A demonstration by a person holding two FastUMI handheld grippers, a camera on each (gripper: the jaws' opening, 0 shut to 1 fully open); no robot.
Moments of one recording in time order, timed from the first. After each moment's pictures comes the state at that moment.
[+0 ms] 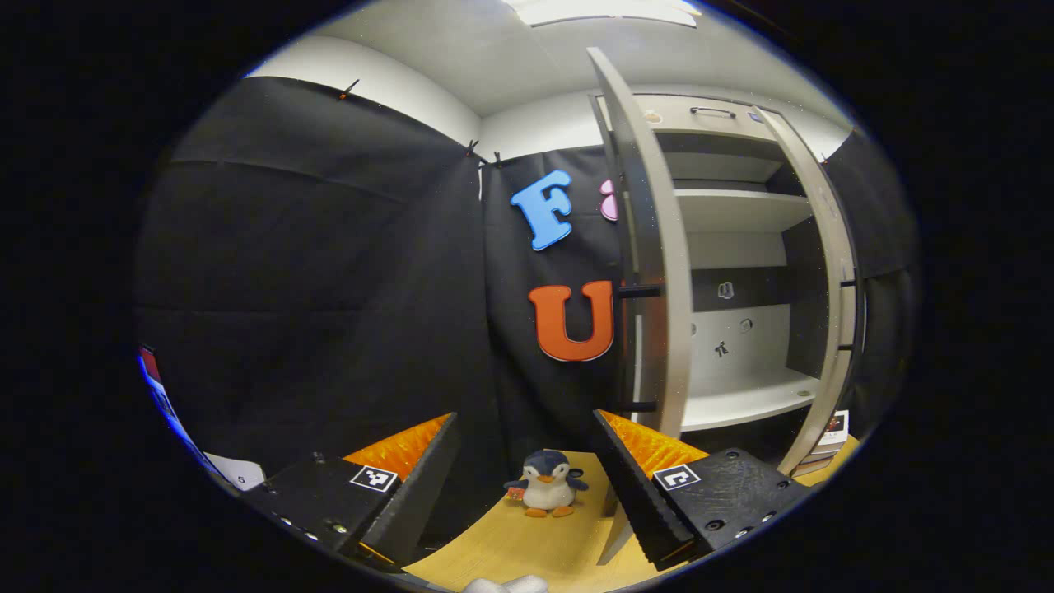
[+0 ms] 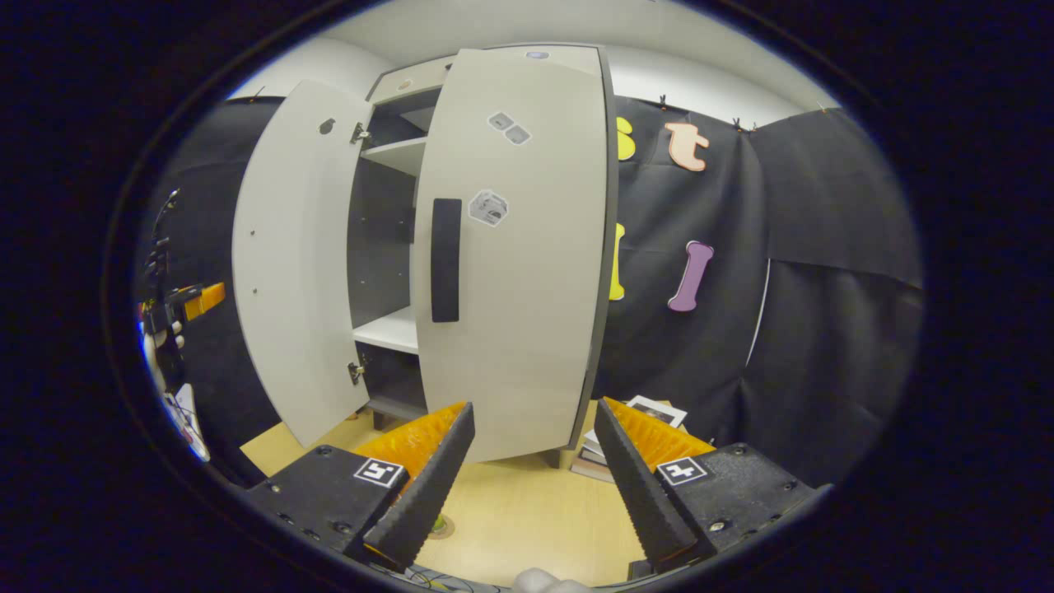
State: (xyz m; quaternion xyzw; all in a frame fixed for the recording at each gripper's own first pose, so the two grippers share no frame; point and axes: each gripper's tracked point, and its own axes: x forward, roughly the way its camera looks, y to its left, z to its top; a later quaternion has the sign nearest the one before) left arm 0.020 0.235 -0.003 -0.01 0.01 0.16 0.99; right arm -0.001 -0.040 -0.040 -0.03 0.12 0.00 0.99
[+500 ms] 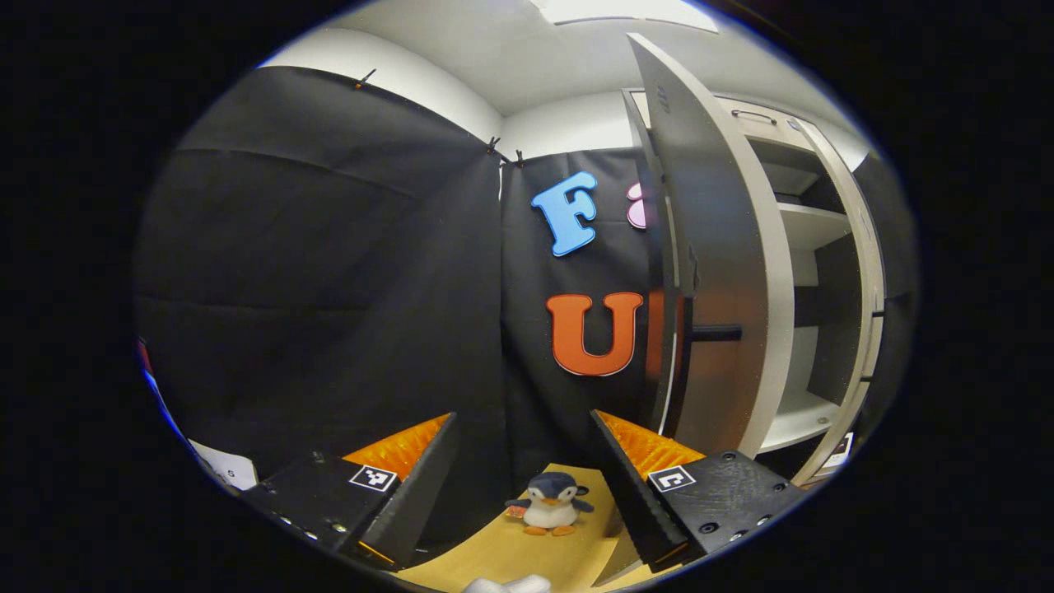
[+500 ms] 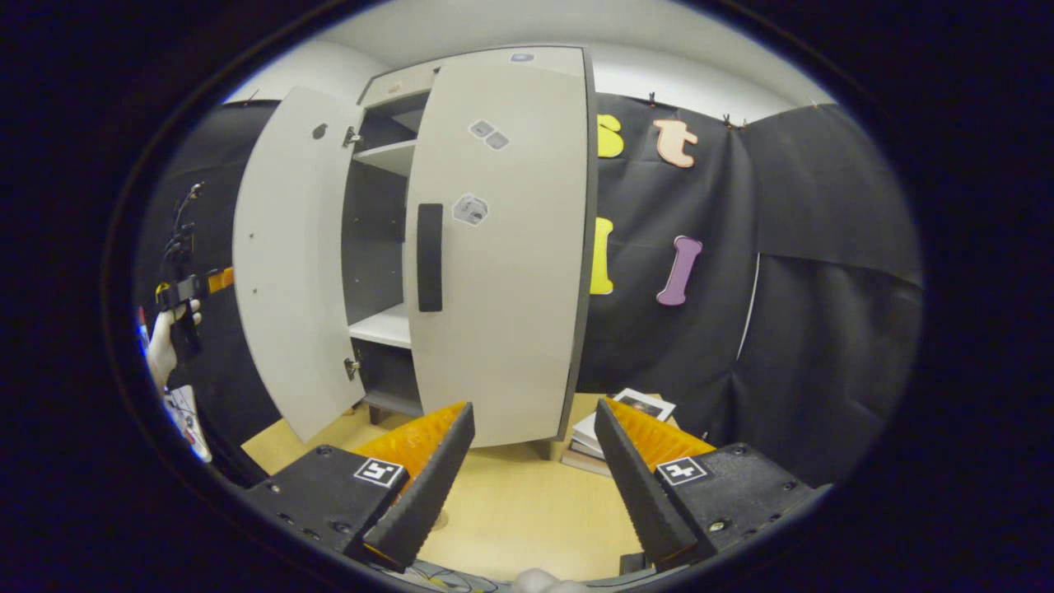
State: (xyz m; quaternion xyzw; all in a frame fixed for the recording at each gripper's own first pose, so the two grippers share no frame) left arm 0.062 0.237 0.016 -0.02 0.00 0.16 0.99; right arm -0.021 -0.060 -0.035 -0.02 0.12 -0.01 0.99
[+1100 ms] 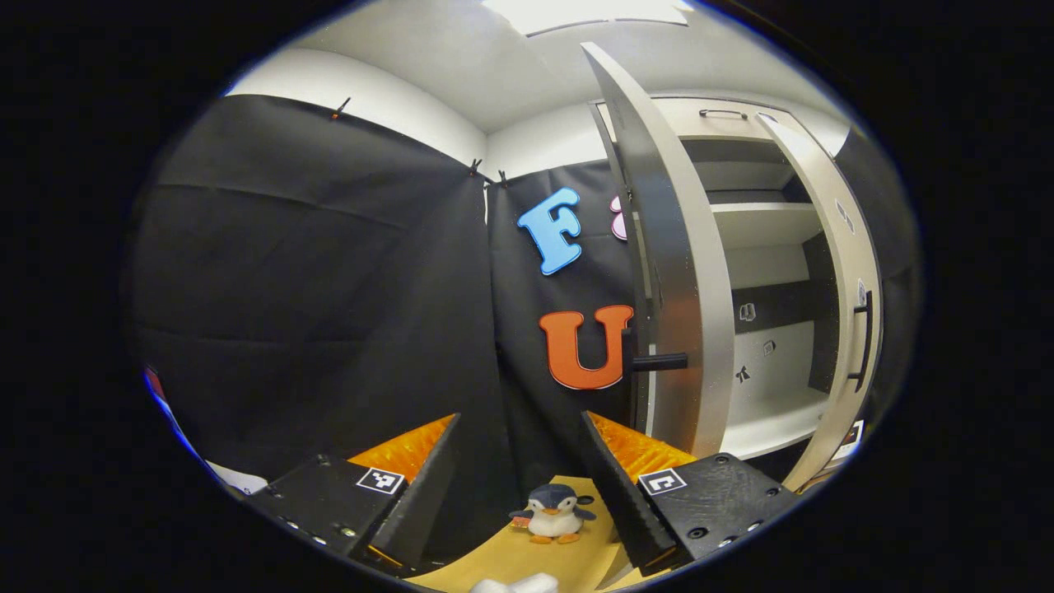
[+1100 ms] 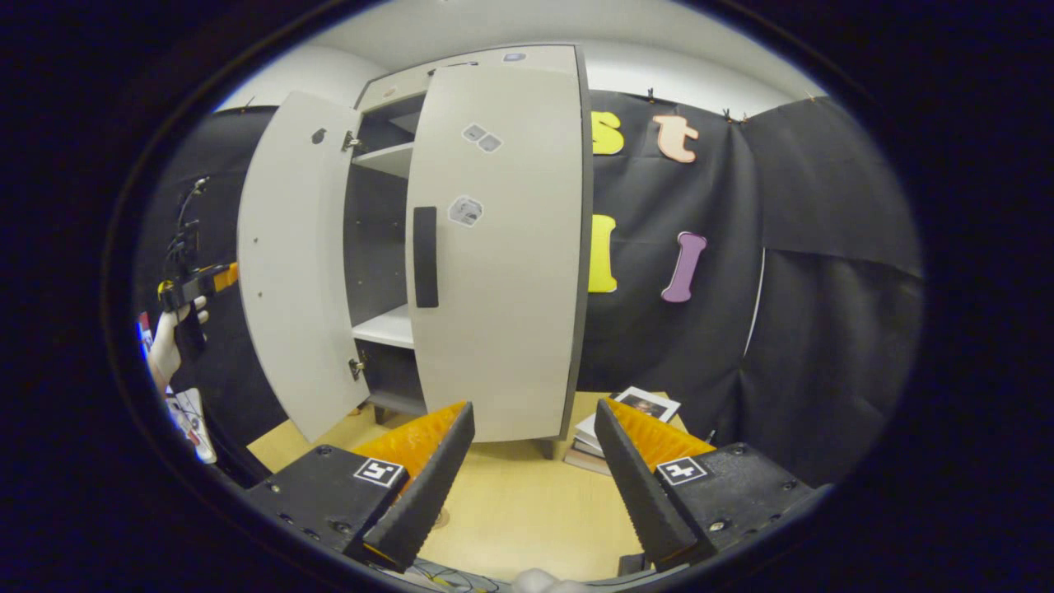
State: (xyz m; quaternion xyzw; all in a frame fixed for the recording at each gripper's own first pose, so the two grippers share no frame) left arm 0.051 0.214 0.040 0.03 -0.02 0.18 0.98; right arm -0.022 -0.072 -0.035 -0.01 0.12 0.01 0.99
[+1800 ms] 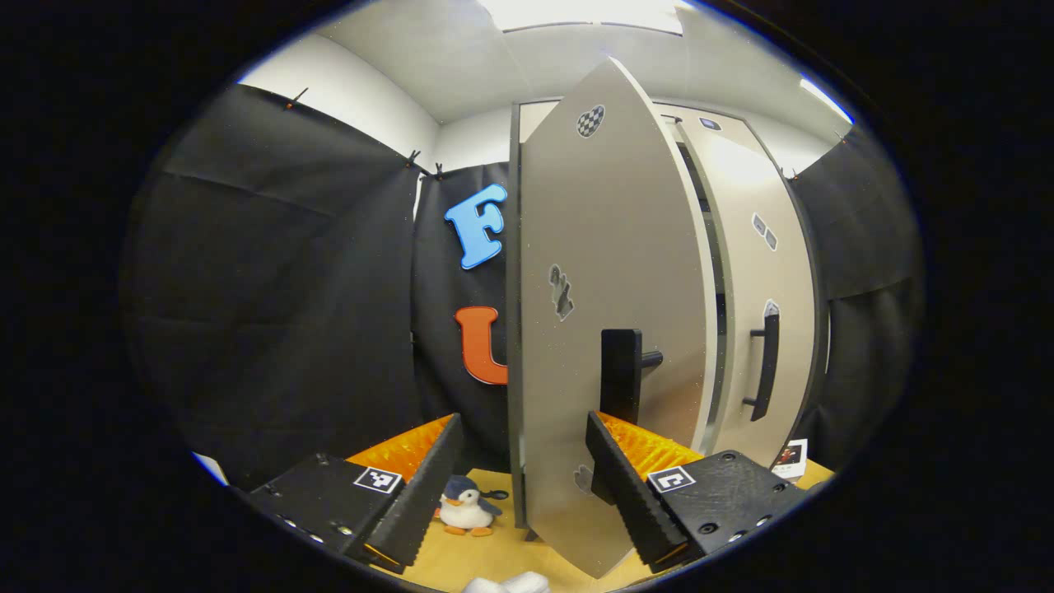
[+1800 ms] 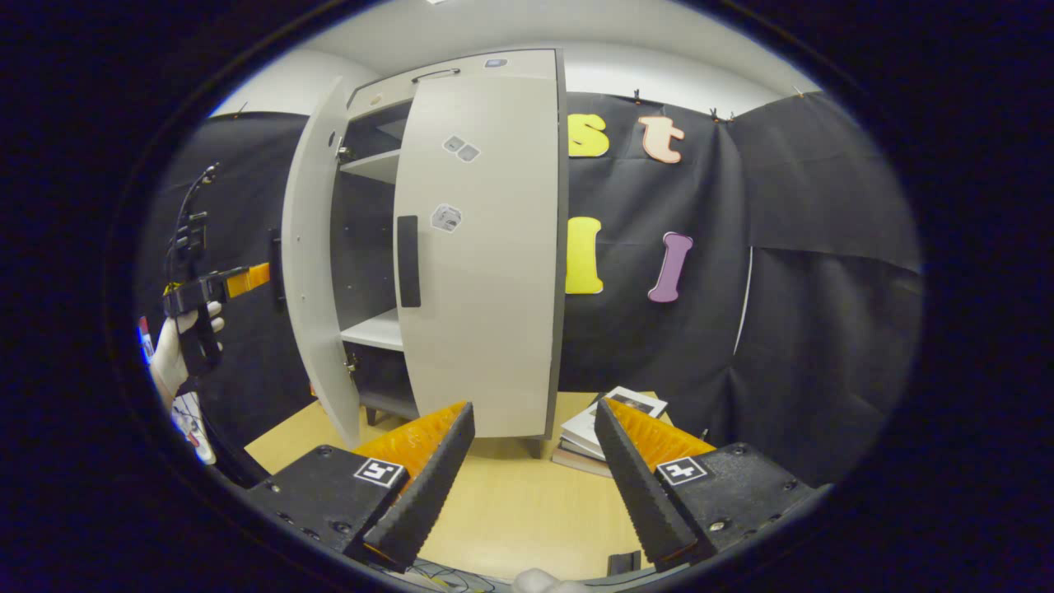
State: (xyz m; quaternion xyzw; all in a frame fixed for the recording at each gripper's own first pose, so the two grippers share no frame) left arm 0.077 0.073 0.042 -0.02 -0.01 0.05 1.00; right arm -0.036 -0.101 -0.027 0.00 0.11 -0.01 0.99
